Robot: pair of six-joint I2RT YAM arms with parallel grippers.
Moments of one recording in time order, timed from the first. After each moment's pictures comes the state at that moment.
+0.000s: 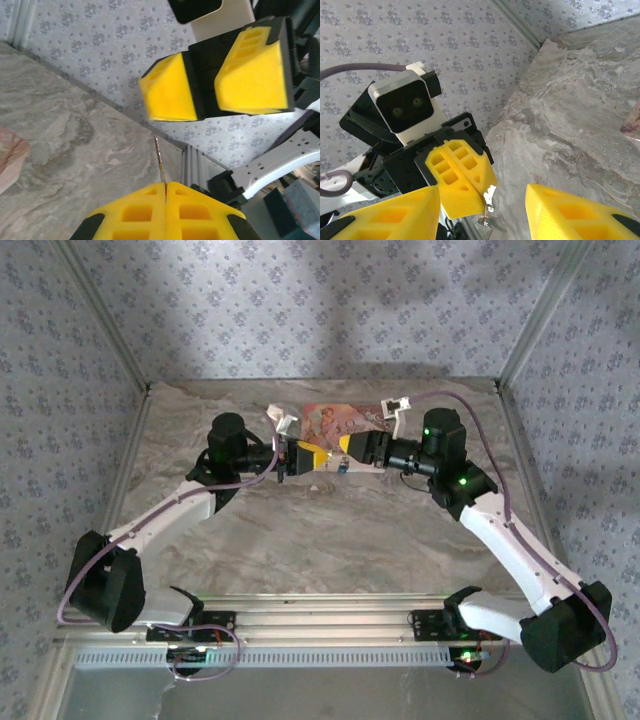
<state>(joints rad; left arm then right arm) -0.52 1.35 0.94 0.35 1.00 -0.50 0.45 1.13 1.03 -0.10 -0.67 0.69</state>
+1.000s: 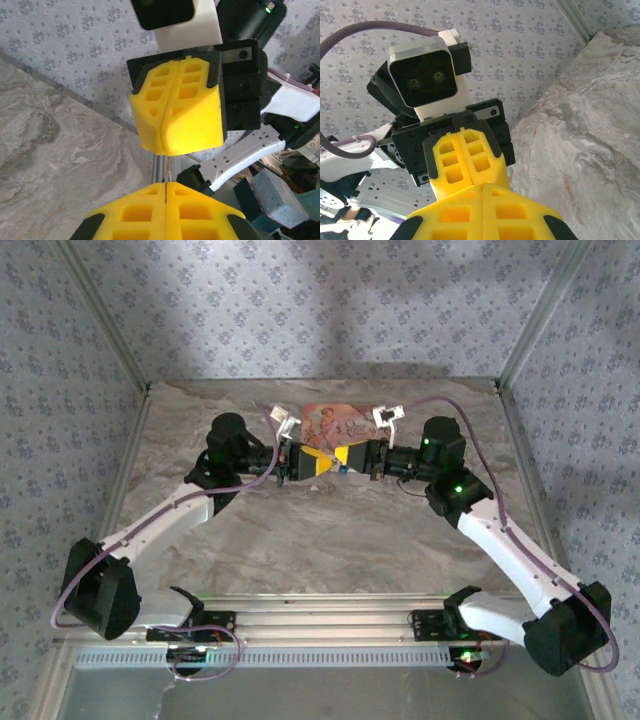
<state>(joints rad) -0.56 1.32 0.97 0.31 1.03 -0.55 0.49 1.11 0.96 0.05 -0.80 0.67</state>
